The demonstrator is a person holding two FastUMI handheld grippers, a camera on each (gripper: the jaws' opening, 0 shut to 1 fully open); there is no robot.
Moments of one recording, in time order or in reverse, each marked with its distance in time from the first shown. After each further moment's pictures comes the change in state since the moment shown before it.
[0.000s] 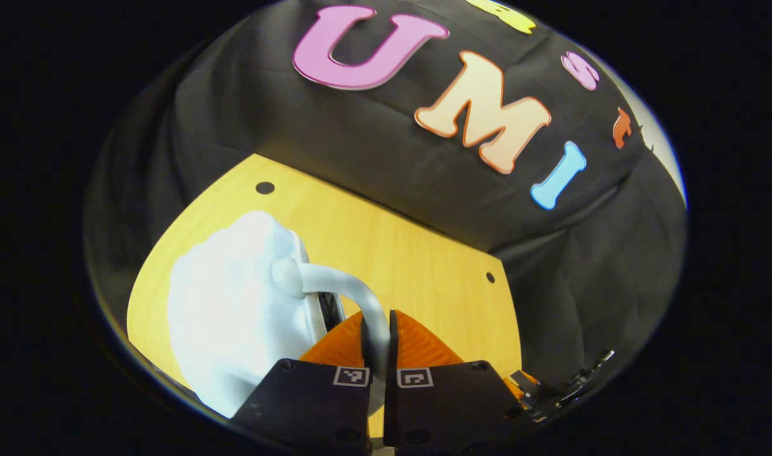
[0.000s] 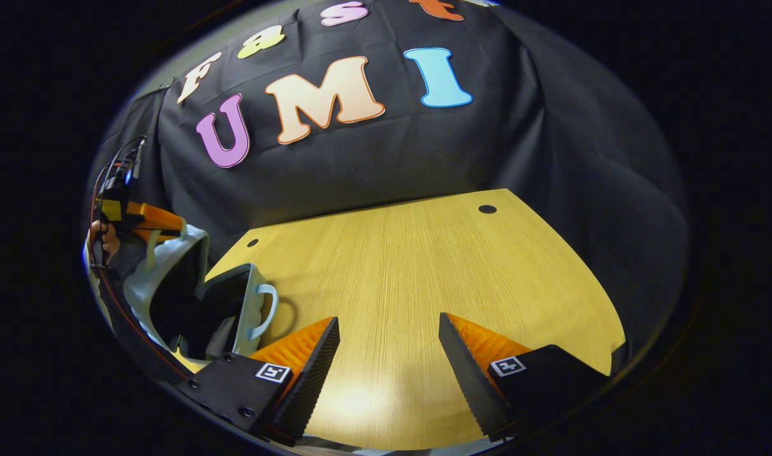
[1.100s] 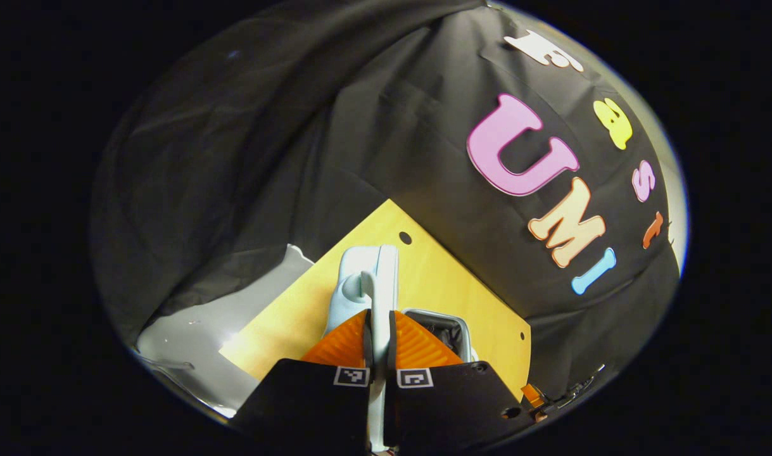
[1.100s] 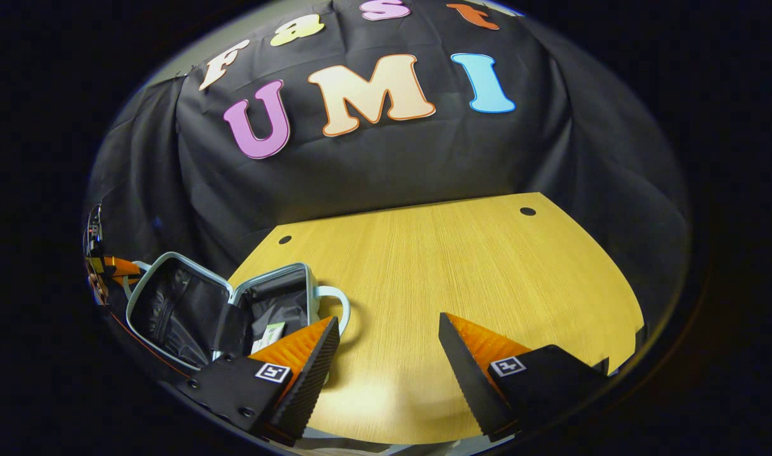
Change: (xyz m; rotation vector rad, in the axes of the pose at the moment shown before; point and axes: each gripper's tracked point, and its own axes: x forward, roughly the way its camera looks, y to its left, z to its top) left arm -0.226 0.281 0.041 -0.288 -0.276 0.148; right arm -0.001 0.135 -0.005 -0.015 0.006 0.037
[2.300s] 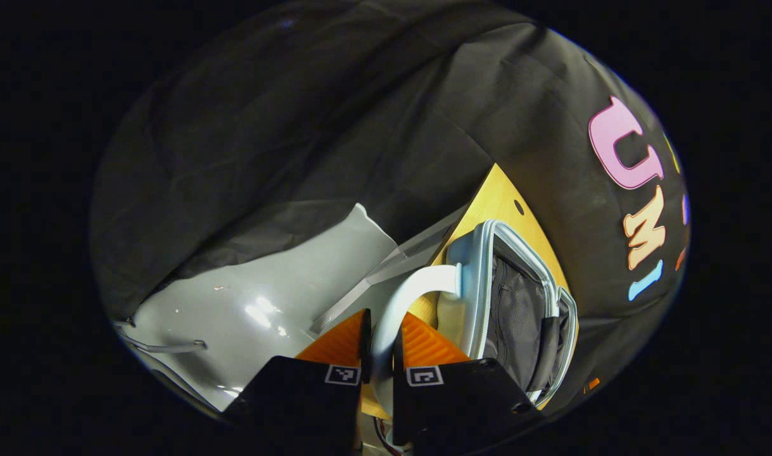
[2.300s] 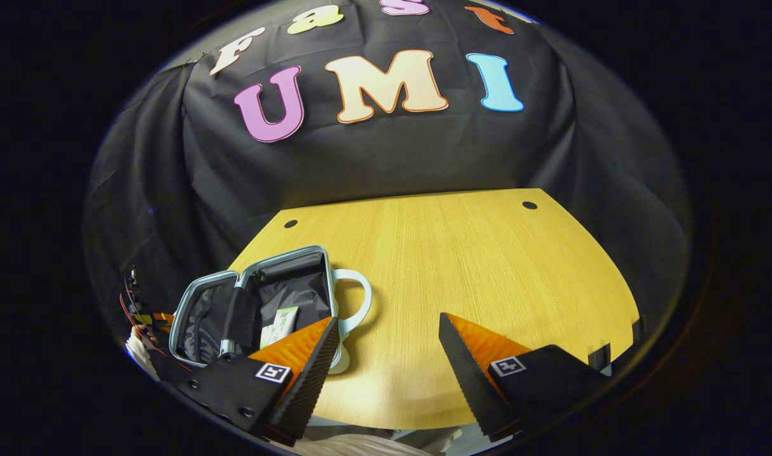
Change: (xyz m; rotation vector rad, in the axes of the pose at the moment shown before) left arm 0.085 0.262 -0.105 -0.167 0.143 0.189; right arm -0.019 0.048 -0.030 -0.059 0.041 -0.046
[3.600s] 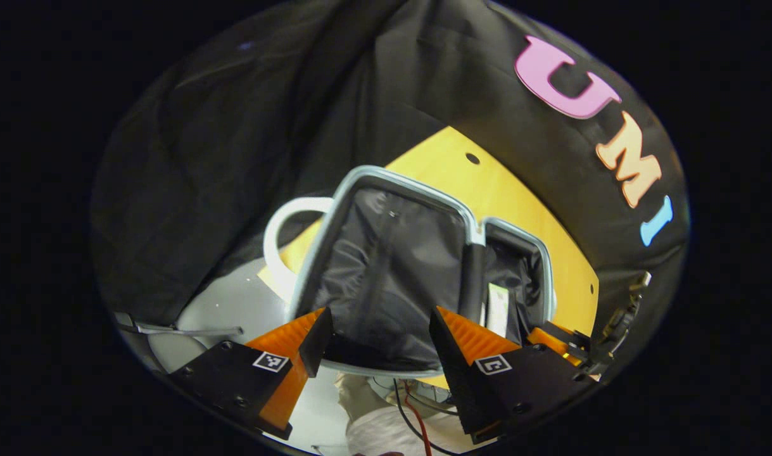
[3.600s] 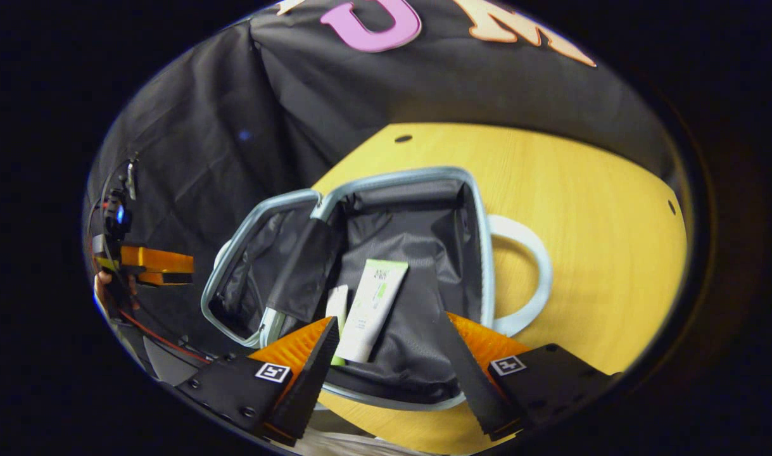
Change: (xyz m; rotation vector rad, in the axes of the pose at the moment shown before) left arm -0.115 -0.115 -0.065 0.175 0.054 0.157; right arm 0.106 0.157 -0.069 -0.211 0.285 0.468
